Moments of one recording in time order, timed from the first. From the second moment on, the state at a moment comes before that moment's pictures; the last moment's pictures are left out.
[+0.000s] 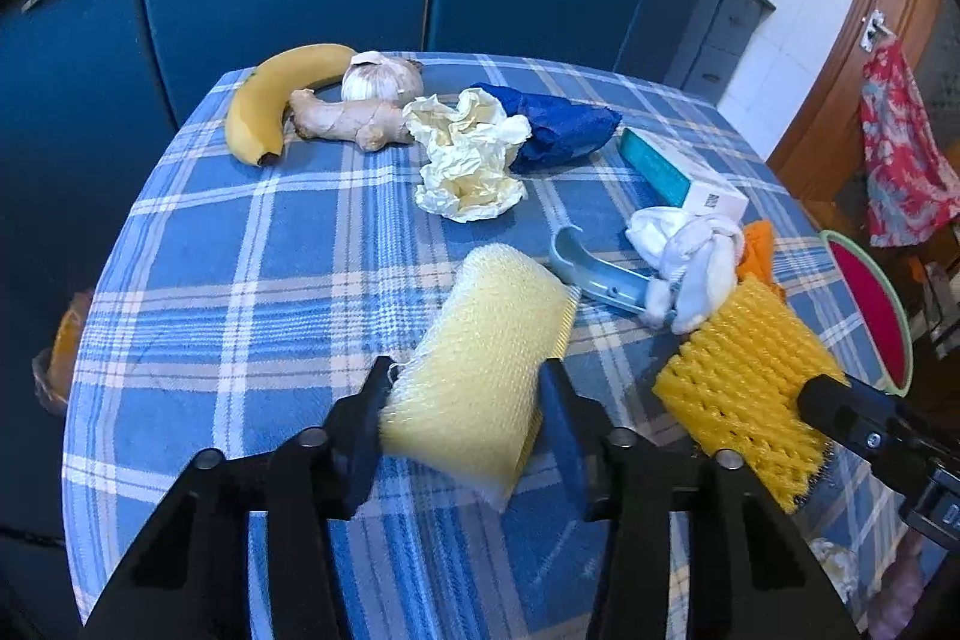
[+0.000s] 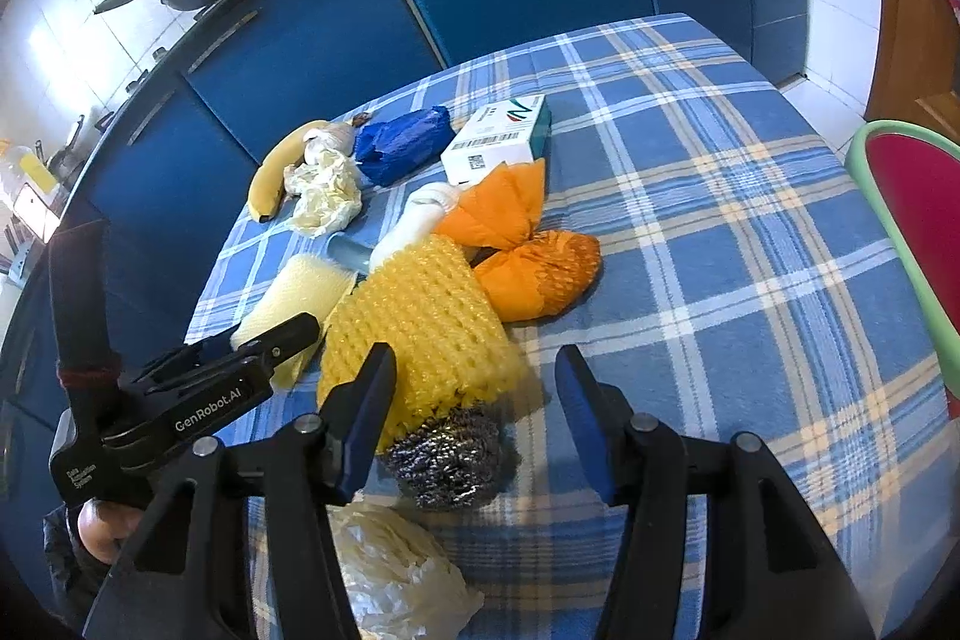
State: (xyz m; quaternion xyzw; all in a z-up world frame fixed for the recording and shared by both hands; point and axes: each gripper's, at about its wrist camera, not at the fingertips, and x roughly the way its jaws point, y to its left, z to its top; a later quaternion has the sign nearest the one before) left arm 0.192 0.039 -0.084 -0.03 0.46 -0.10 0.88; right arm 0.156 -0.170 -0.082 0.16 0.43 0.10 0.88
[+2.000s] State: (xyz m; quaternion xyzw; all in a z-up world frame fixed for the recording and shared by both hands) left arm 0.108 -0.129 0.032 -0.05 0.37 -0.26 0.89; right arm 0.037 -0.342 0.009 0.20 0.26 0.00 0.95
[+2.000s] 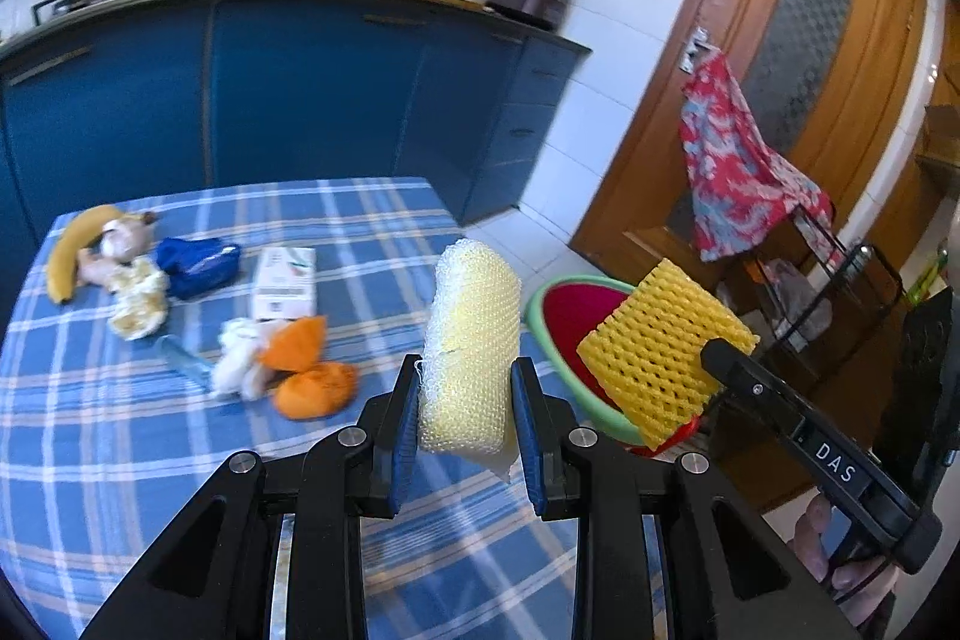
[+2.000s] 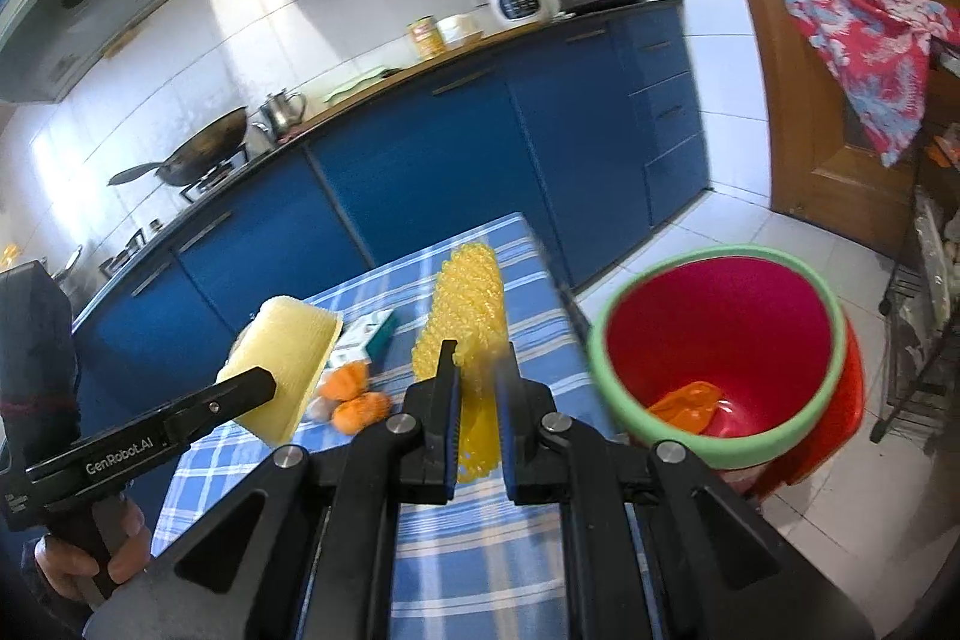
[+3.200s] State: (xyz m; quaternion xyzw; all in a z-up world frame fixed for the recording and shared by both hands) left arm 0.156 -0.326 -0.041 0.04 0.44 -0.34 0.83; right arm 0.047 -0.495 -0.079 0.29 0.30 -0.11 0.90
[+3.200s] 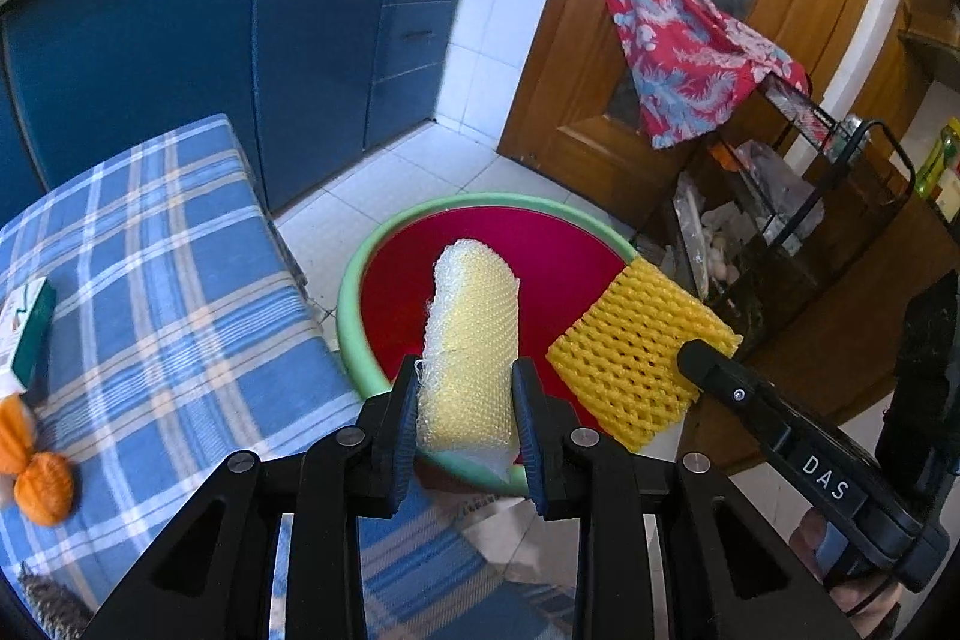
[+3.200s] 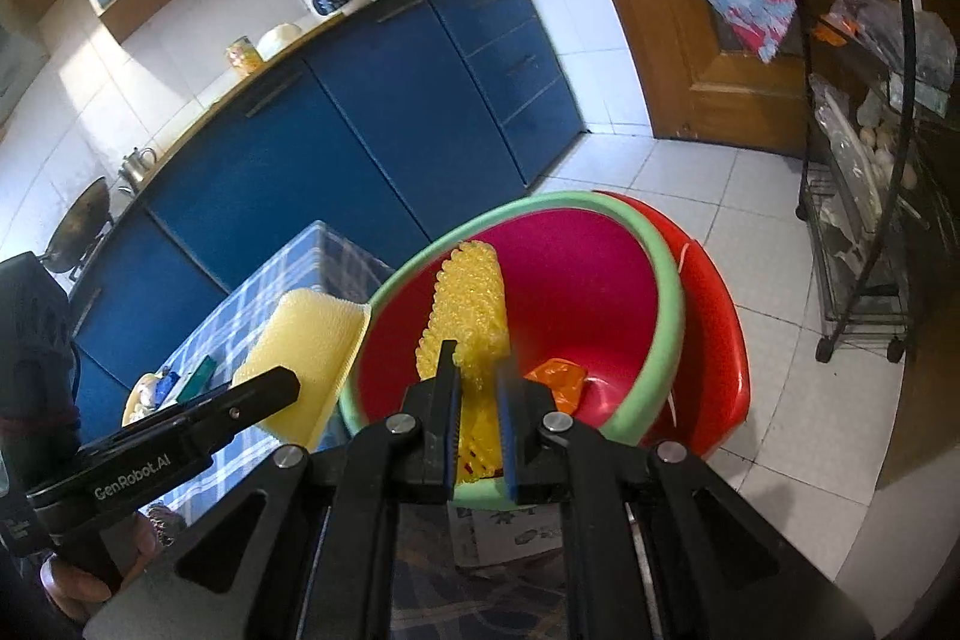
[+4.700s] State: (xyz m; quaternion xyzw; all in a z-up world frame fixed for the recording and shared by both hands) left arm 0.112 -0.214 0.004 0.02 0.42 -0.24 0.87; right arm 0.012 -0.435 -0.045 0.28 0.27 -0.07 0.92
